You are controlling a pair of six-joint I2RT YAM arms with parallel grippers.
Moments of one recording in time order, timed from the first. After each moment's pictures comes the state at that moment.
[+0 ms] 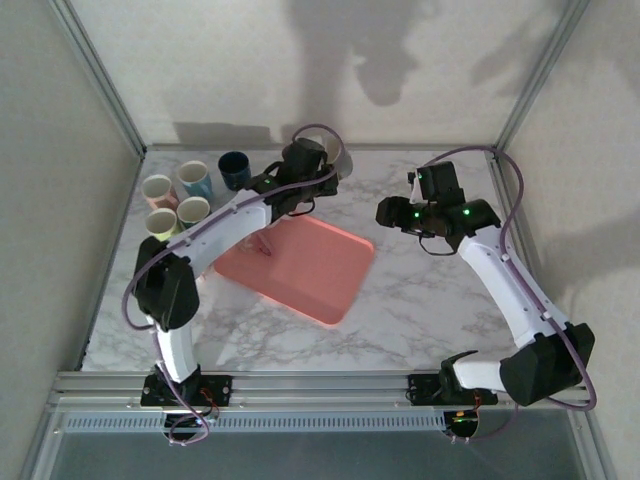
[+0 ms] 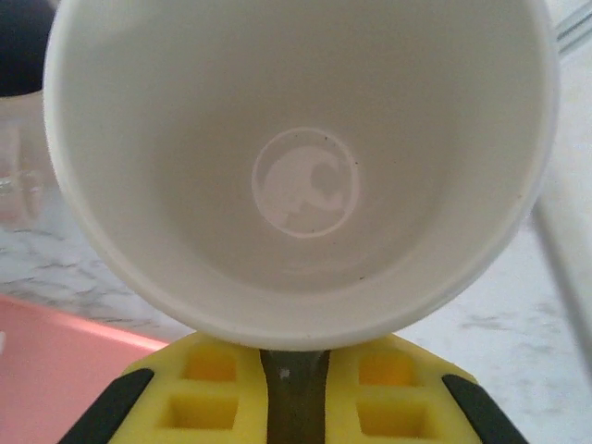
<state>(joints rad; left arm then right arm) -0.63 1.88 1.69 -0.43 -0.10 -0.60 0.37 1.31 1.29 -0.85 -0.15 0.48</state>
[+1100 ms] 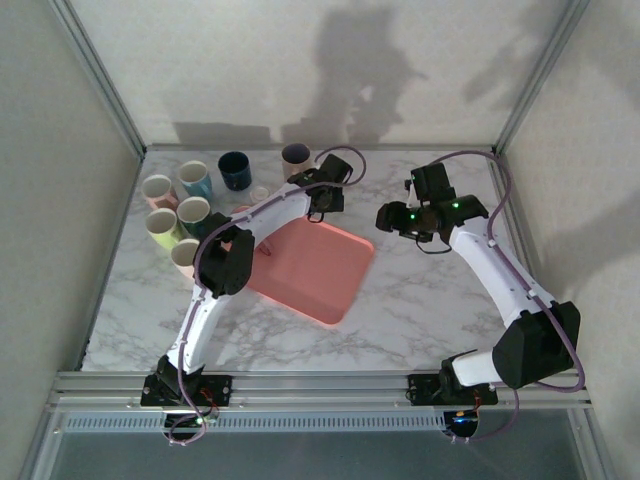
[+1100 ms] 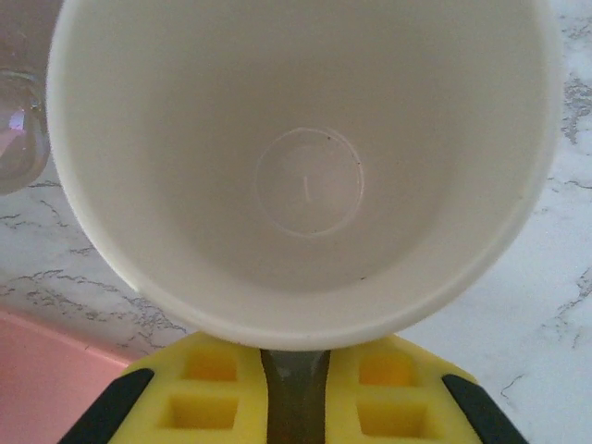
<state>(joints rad) -0.61 2.34 2.03 -0.66 -0.23 -0.53 0.35 1.39 1.26 -0.85 -0.16 0.48</state>
